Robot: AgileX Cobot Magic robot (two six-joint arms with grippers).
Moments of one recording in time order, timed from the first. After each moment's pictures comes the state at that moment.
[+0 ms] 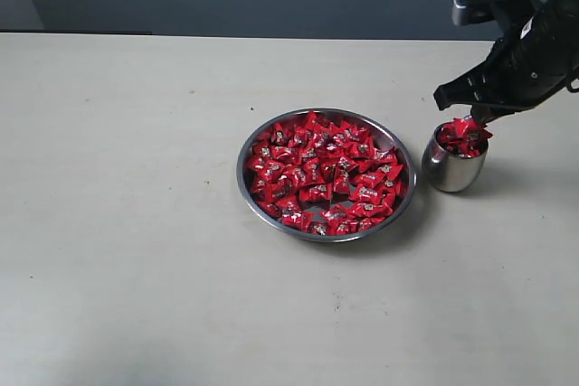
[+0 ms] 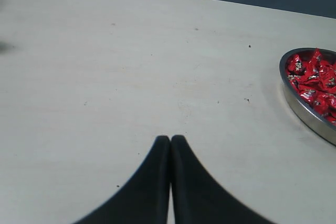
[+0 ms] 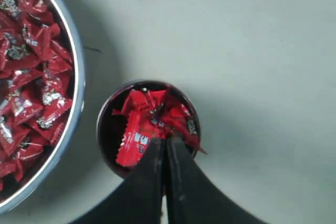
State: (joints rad) left arm 0.25 0.00 -0.02 -0.49 0.52 0.30; right arm 0.30 1.71 -1.15 0.01 0.72 -0.13
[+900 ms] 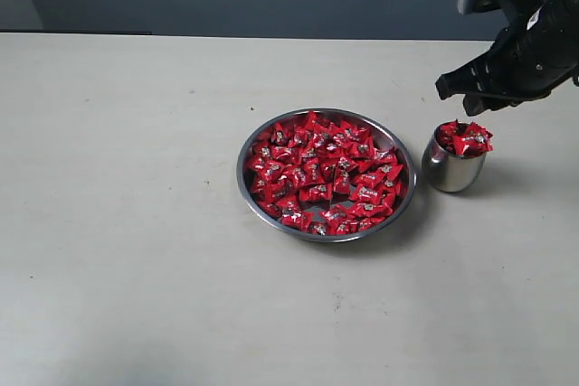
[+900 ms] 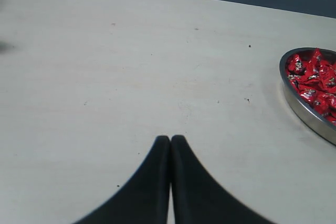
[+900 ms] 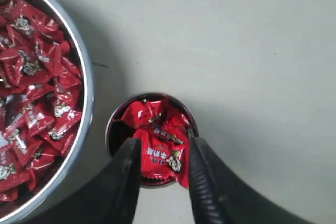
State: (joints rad) left arm 0.25 0.00 -0.02 -0.49 0.52 0.30; right arm 0.30 1.66 -1.14 0.03 0.69 -0.14
